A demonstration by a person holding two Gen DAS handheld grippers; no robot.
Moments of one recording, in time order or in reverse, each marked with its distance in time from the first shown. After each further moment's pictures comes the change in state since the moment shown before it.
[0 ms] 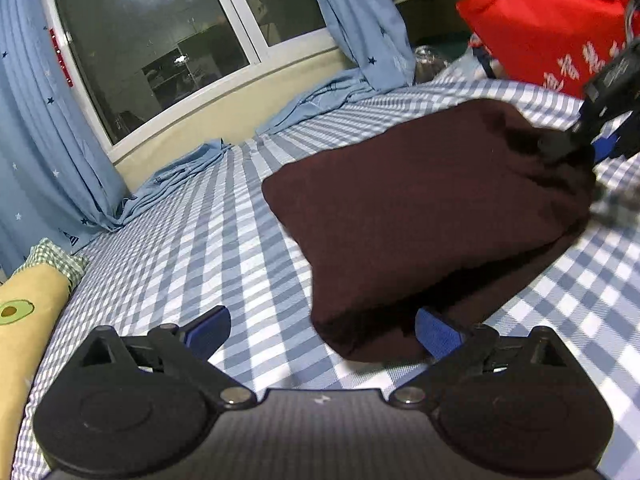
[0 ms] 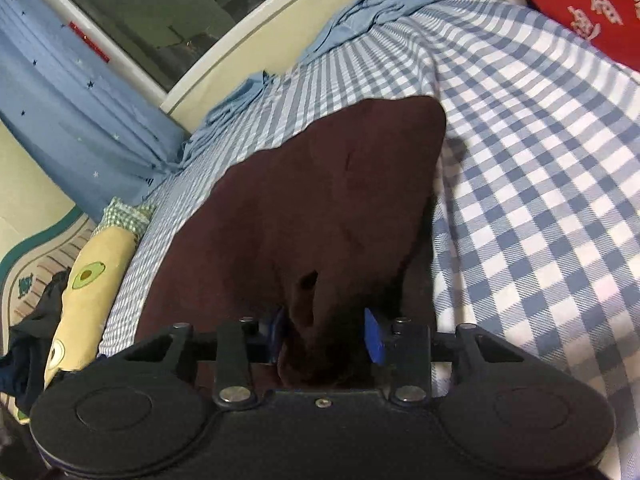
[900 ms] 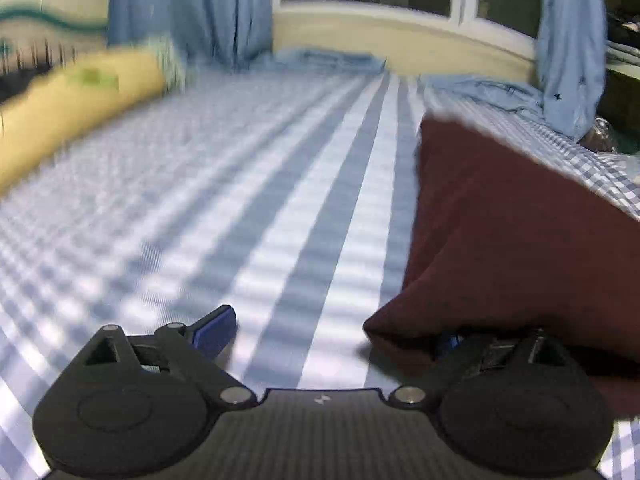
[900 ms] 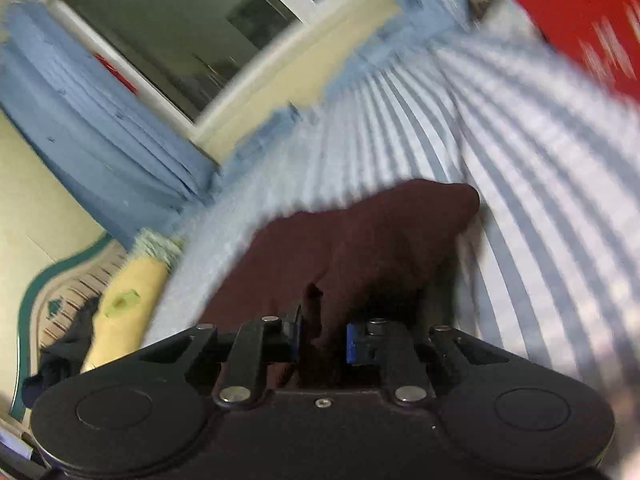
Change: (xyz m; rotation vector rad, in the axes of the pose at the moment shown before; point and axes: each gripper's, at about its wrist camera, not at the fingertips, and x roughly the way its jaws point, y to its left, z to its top) left arm 0.045 0.075 -0.063 -0.713 0.186 0.125; right arm -0.003 -0.013 0.012 0.041 0.015 0.055
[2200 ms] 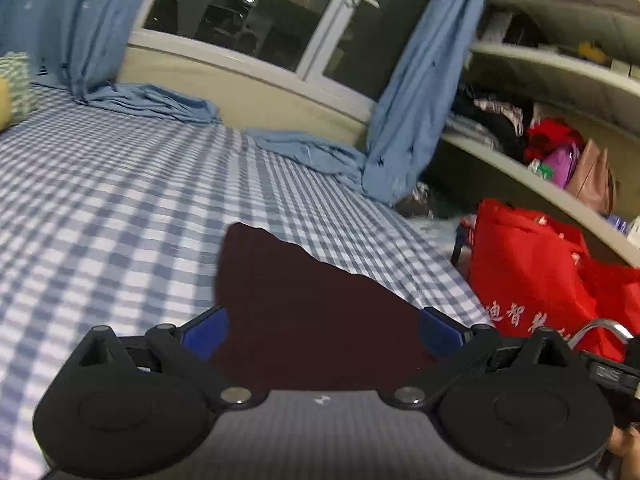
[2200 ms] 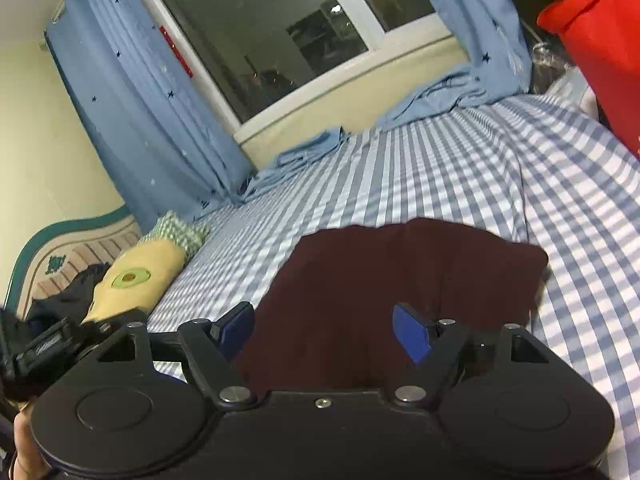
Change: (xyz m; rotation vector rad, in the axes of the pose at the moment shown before) left arm -0.059 -0.027 0.108 0.041 -0.082 -0.595; right arm -0.028 0.093 -0.004 -0.254 -0.196 0.032
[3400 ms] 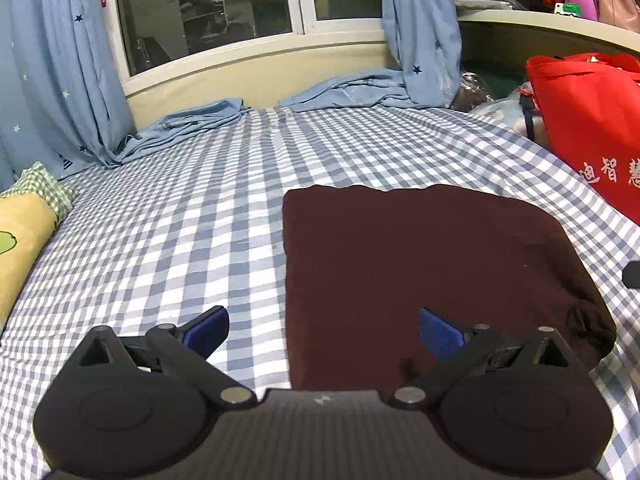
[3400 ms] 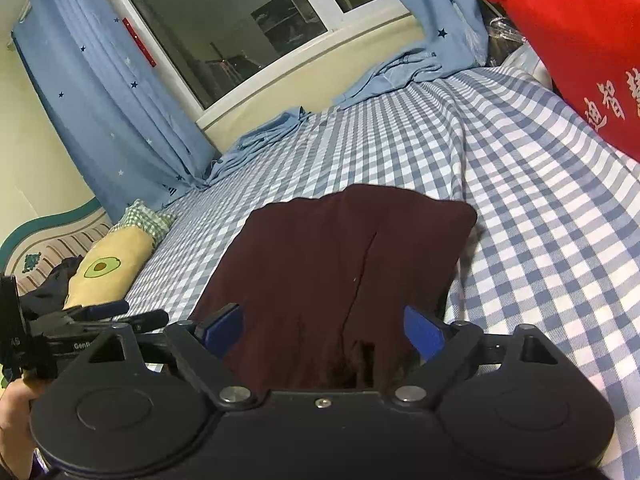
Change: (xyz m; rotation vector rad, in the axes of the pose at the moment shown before) left arm 0.010 -0.040 -0.017 0.395 0.170 0.361; right arm -0.020 -0.043 -0.024 0.040 0.085 -0.070
